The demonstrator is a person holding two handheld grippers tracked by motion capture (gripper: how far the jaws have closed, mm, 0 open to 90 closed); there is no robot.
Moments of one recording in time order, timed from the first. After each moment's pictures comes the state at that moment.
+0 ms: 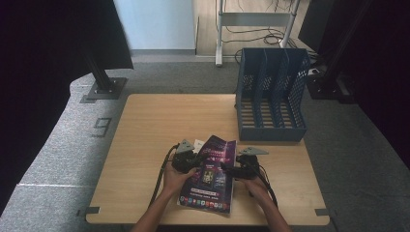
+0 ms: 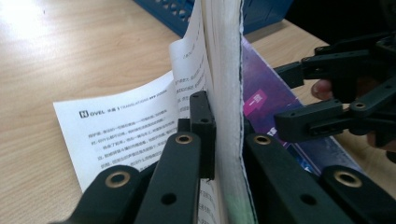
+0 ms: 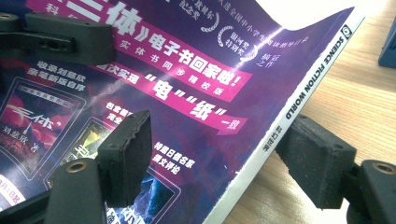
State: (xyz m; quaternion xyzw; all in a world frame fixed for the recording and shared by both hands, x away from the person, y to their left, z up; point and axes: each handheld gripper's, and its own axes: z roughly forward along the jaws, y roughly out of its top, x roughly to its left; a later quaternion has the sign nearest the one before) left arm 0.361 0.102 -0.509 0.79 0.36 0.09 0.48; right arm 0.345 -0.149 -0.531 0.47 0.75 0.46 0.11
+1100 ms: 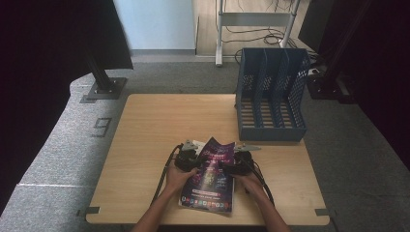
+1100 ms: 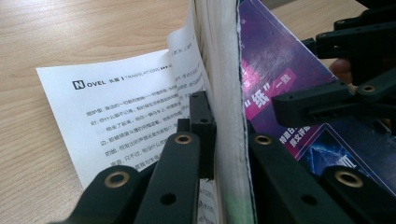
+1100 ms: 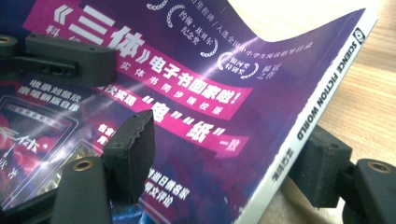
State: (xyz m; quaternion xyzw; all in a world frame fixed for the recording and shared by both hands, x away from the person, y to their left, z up) left arm 0.376 0.097 -0.527 0.81 0.39 0.08 0.43; right arm 0.368 -0.137 -0.547 0.49 0.76 0.42 0.10
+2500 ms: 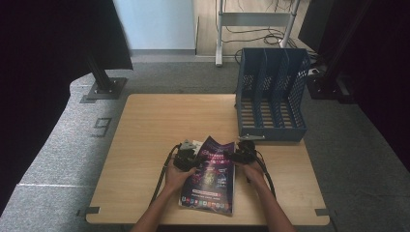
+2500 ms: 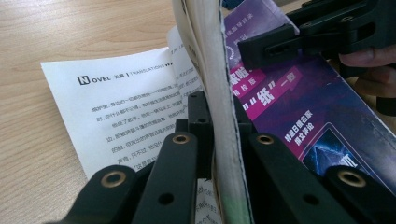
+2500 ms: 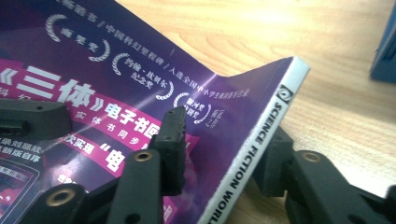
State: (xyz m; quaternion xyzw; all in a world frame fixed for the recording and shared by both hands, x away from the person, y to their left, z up) left arm 0.379 0.102 -0.531 0.81 0.40 0.07 0.43; right arm 0.406 -0.153 -0.547 0.50 0.74 0.44 0.07
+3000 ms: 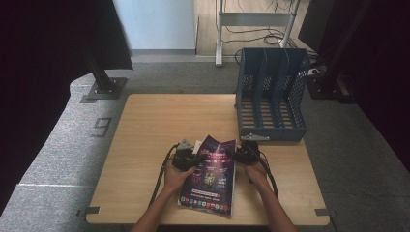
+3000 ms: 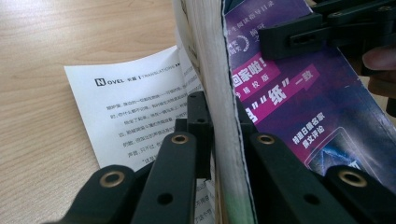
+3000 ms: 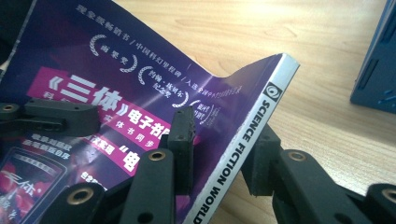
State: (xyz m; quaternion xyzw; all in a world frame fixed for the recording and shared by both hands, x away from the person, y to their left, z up) left arm 0.377 0.107 -0.525 0.79 0.39 0.06 0.46; right arm 0.391 -0.158 -0.525 0.49 0.73 0.46 0.09
